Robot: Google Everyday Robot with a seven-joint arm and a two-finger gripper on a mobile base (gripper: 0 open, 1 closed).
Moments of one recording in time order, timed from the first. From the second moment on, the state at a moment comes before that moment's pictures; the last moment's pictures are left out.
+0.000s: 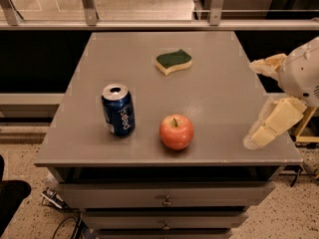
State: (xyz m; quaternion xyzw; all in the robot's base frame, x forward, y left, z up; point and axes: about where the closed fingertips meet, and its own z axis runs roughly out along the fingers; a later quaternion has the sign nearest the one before) arm 0.437 -0.187 0.941 -0.56 0.76 0.11 0.31
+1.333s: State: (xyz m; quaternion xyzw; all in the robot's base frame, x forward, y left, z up) arm 0.451 -0.113 0.867 -0.53 0.66 0.32 0.42
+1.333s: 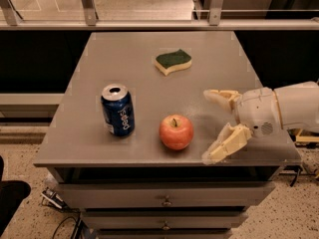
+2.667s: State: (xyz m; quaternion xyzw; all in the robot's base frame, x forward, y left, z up) arm 0.450 -0.066 0.850 -0.56 0.59 0.38 0.43
